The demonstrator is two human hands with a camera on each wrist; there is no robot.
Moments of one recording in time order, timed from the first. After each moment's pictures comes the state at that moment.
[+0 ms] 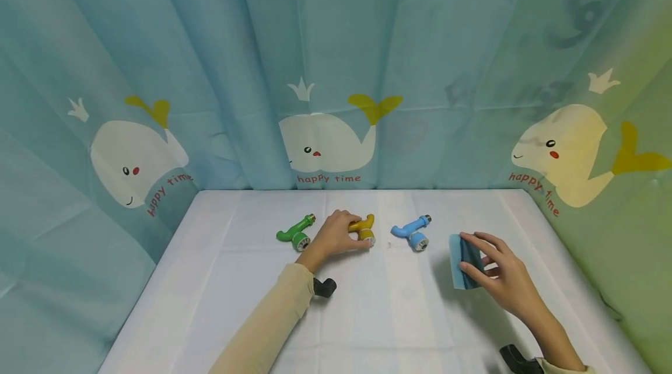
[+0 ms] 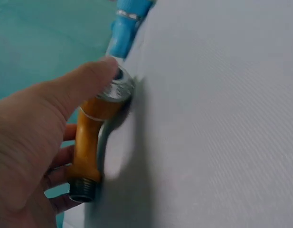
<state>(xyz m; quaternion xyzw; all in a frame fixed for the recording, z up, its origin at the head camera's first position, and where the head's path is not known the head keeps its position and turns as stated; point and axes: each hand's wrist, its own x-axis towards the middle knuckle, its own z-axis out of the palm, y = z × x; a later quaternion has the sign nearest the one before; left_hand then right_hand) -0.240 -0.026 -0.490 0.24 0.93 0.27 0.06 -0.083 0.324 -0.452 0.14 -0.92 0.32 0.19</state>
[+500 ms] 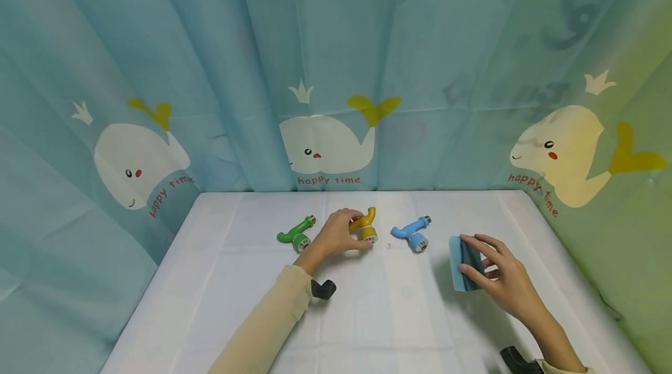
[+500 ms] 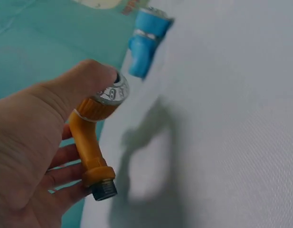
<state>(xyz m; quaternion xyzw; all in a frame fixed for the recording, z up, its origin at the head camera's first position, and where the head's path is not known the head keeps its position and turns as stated) -0.236 -0.024 -0.478 0.24 0.91 0.32 0.05 -0.080 0.322 -0.451 0.13 -0.92 0.32 0.19</state>
